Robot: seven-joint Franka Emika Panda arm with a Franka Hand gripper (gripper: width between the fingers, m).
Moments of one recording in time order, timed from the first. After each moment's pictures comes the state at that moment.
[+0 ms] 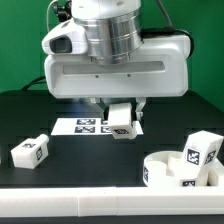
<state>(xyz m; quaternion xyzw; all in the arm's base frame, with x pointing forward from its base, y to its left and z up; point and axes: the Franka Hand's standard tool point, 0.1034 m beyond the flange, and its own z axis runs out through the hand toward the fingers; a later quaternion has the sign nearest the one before) 0.580 -0.004 0.097 -0.98 0.14 0.12 0.06</state>
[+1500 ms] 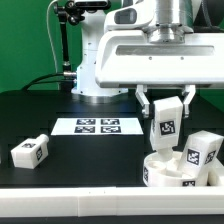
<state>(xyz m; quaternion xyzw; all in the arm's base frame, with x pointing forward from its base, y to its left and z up) 0.620 0.054 0.113 -0.97 0.02 -0.25 -0.02</state>
